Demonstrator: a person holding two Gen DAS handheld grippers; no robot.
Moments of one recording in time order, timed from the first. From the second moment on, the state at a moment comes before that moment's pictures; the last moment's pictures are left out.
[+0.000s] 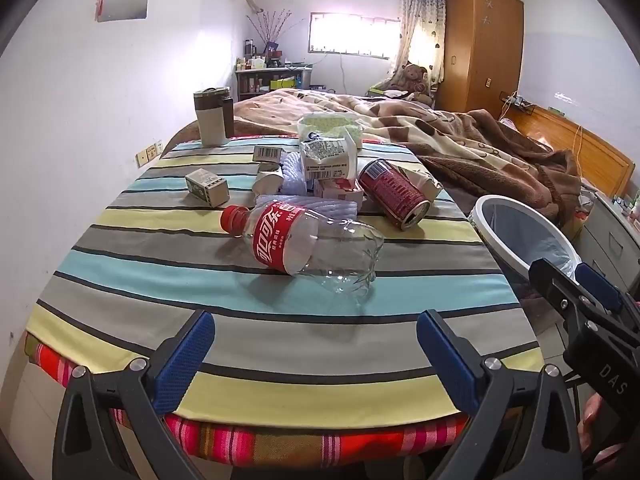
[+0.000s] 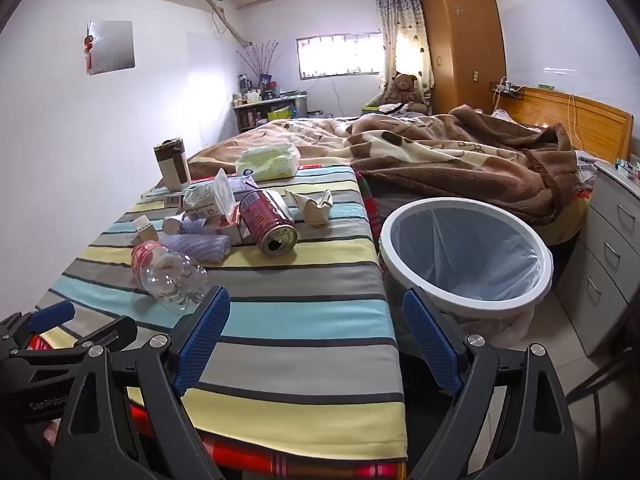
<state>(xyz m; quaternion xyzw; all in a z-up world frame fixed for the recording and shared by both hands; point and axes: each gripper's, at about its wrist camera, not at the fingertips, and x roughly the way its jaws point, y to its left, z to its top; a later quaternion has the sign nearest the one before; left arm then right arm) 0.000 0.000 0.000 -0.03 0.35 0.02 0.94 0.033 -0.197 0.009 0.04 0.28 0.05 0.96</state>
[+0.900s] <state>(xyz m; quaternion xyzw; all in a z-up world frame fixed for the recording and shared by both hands) -0.002 0.001 0.002 -0.03 0.34 0.02 0.94 0.030 -0.198 0.011 0.03 0.28 0.04 0.96</state>
